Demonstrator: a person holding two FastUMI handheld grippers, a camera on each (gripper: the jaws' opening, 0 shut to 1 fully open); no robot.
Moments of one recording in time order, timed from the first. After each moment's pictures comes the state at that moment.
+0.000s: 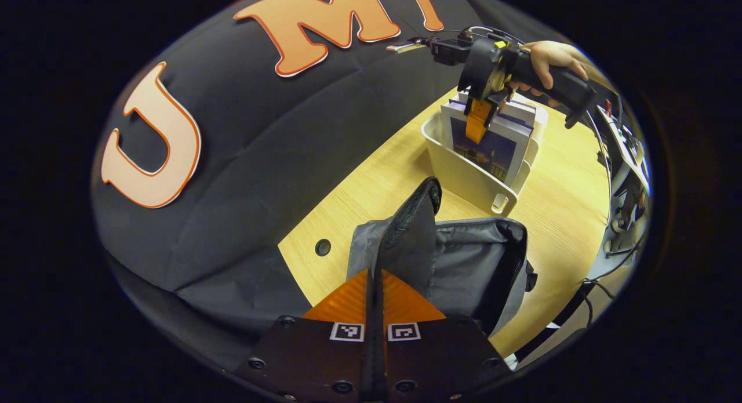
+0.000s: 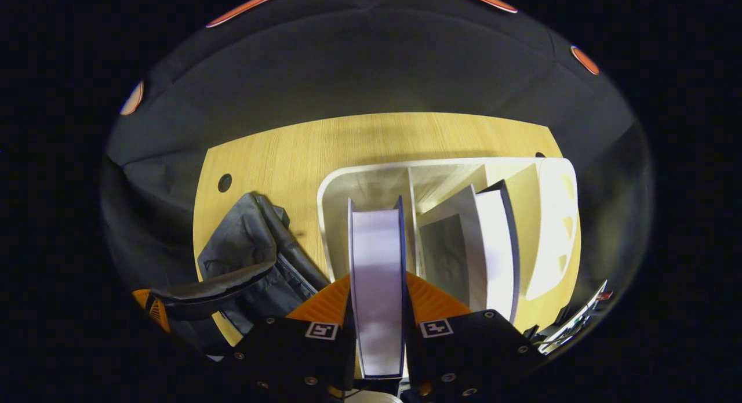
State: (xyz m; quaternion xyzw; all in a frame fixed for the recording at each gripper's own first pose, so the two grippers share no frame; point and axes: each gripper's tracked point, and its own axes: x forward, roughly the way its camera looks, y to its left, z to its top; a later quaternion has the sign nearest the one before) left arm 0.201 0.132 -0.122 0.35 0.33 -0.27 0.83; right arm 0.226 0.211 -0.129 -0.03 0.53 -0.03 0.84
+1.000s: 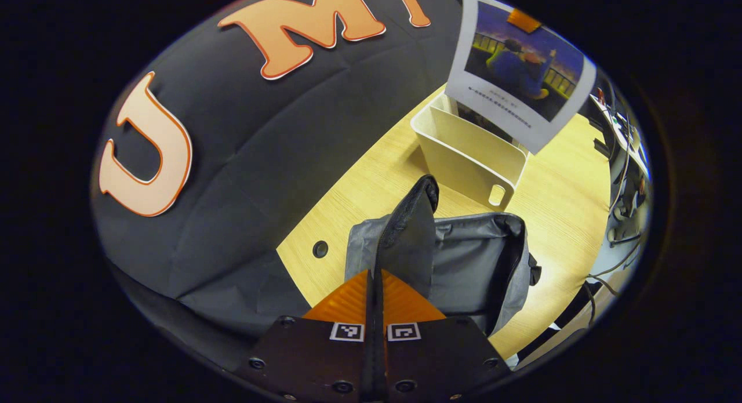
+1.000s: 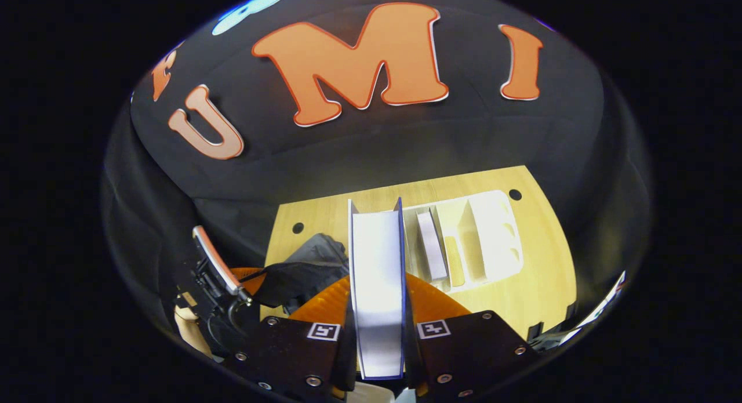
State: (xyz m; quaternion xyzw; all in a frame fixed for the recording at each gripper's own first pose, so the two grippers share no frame) left arm 0.193 0.124 -0.134 0.37 0.32 -0.29 0.82; right arm 0.071 0.202 0.058 0.08 0.36 0.06 0.93
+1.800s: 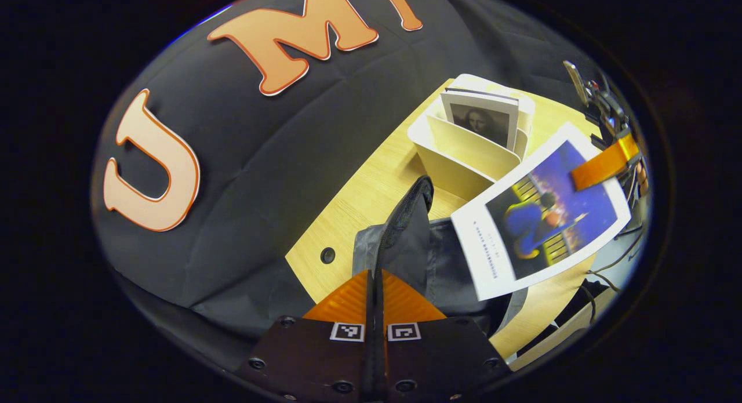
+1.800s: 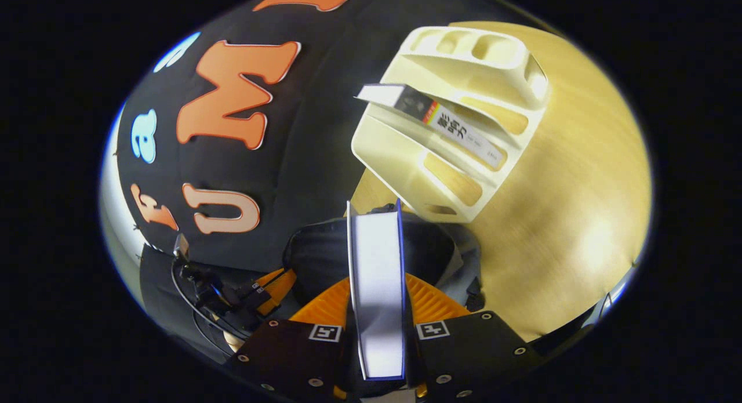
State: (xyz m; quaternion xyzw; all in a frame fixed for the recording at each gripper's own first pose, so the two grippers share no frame) left arm 0.189 0.117 -0.108 0.39 0.30 -0.29 0.82; right arm 0.041 0.267 -0.162 0.49 0.35 0.09 0.79
